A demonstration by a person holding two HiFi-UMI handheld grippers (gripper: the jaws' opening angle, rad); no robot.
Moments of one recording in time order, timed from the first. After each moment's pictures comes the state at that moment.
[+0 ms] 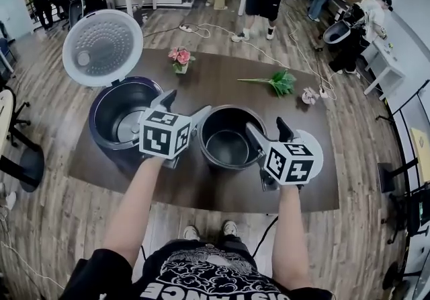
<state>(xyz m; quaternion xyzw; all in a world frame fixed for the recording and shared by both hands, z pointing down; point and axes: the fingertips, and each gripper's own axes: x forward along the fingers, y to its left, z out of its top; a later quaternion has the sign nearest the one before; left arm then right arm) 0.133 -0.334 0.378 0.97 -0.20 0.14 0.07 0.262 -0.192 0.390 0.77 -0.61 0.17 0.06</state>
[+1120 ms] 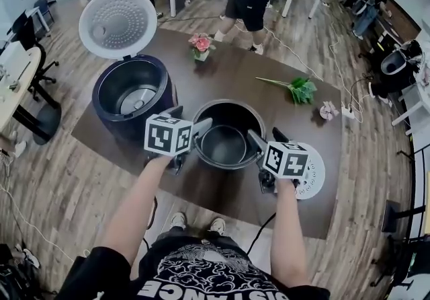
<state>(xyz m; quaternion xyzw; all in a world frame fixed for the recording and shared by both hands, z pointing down) 0.143 -0.302 0.477 0.91 -0.29 0.21 0.21 0.313 -0.203 0.487 0.68 -0.67 0.28 0.10</state>
